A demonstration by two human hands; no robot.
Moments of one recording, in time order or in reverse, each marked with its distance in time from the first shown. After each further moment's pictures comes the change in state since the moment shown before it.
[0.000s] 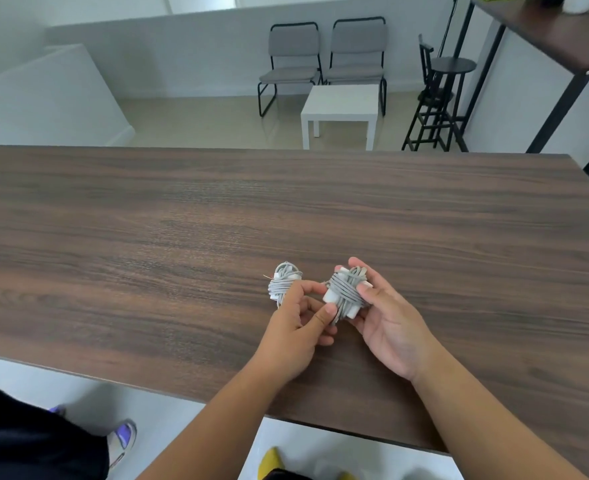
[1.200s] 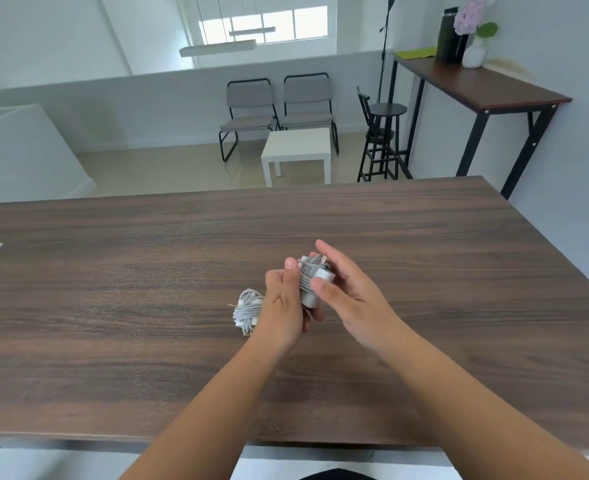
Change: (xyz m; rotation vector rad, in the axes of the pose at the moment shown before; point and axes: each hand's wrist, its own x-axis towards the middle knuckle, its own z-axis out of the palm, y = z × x) left_hand 0.026 0.051 0.041 0.045 0.040 0.081; right_hand -0.020 -0.039 0.009 -0.787 -0.062 -0.482
